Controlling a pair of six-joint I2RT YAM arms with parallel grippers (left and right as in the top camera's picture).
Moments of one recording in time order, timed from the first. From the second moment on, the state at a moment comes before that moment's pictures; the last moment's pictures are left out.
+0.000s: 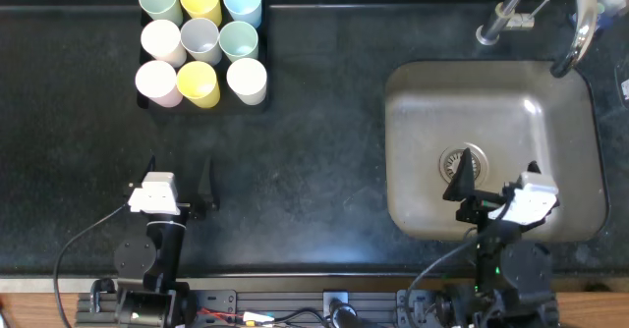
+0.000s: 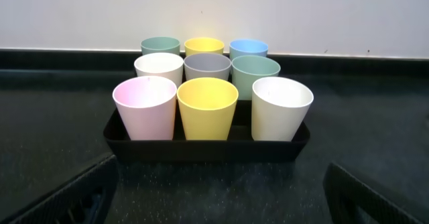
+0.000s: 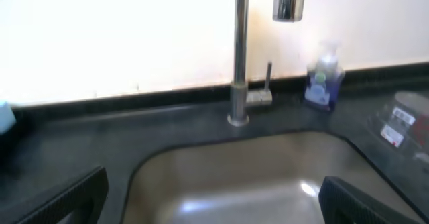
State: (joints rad) left arm -0.07 0.01 0.01 -0.08 0.00 -0.05; right arm 0.14 0.12 0.40 -0.41 0.30 0.13
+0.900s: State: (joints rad) left arm -0.07 0.01 0.01 -0.08 0.00 -0.05; right arm -0.02 0.02 0.02 0.04 0.30 0.13
